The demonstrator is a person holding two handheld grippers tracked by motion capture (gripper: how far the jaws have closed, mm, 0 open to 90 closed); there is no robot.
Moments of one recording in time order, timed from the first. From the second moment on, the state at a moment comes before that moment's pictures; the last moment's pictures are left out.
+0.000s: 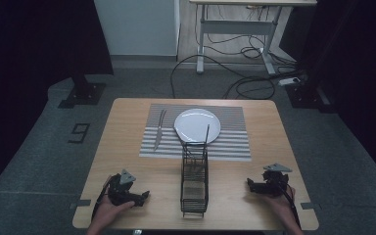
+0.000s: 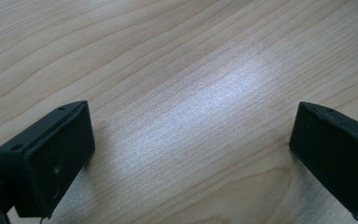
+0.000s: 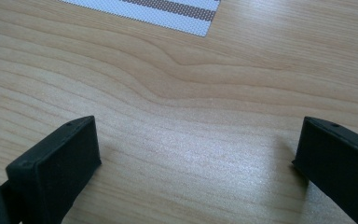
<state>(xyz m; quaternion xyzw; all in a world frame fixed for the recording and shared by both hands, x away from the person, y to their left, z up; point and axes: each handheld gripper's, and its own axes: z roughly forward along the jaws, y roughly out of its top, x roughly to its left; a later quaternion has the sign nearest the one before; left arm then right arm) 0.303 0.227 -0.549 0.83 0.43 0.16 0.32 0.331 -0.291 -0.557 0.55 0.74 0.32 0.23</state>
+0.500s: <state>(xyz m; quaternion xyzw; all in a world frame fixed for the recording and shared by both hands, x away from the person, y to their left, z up) 0.303 0.228 -0.549 0.83 0.43 0.16 0.32 0.332 -0.289 -0.555 0.56 0.74 0.30 0.22</state>
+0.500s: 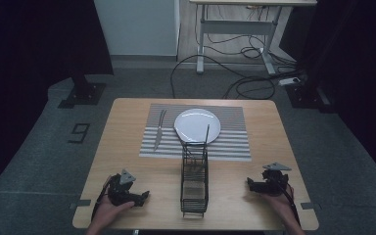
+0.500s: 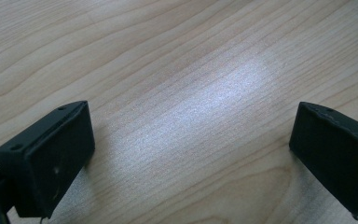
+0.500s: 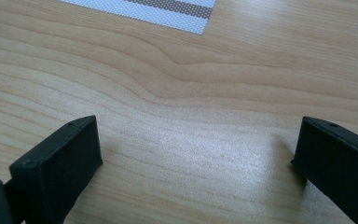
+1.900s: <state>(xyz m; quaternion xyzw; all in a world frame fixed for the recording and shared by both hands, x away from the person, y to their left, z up) 0.305 0.227 -0.549 0.83 0.43 0.16 0.32 0.337 -0.247 -0.475 0.50 0.72 0.42 0.24</state>
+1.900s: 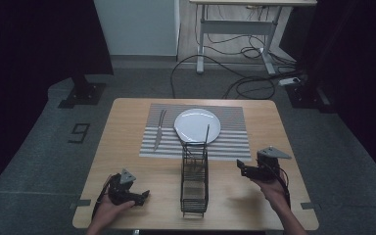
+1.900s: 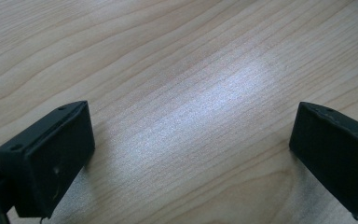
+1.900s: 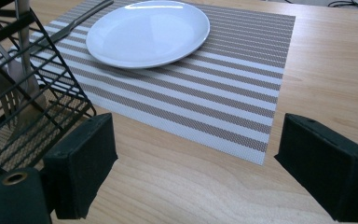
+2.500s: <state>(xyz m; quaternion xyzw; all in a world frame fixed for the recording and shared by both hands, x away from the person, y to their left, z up) 0.305 0.227 -0.549 0.83 0.43 0.16 0.32 0.349 -0.220 -0.455 0.49 0.72 0.44 0.22</state>
